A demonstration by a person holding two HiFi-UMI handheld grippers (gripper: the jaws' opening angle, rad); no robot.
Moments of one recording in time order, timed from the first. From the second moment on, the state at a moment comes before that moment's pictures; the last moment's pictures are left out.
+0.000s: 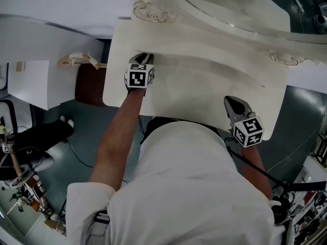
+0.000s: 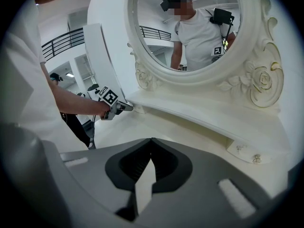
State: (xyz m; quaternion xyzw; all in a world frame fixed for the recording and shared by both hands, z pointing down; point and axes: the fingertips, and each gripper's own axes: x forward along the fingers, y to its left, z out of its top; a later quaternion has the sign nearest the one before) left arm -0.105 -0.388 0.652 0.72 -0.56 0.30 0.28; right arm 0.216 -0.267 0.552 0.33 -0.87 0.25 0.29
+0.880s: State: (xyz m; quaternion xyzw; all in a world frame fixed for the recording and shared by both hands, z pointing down) left arm -0.126 -0.357 0.646 0.73 -0.54 0.29 0.30; right arm 0.184 -0.232 0.544 0.34 -0.86 0.24 0.28
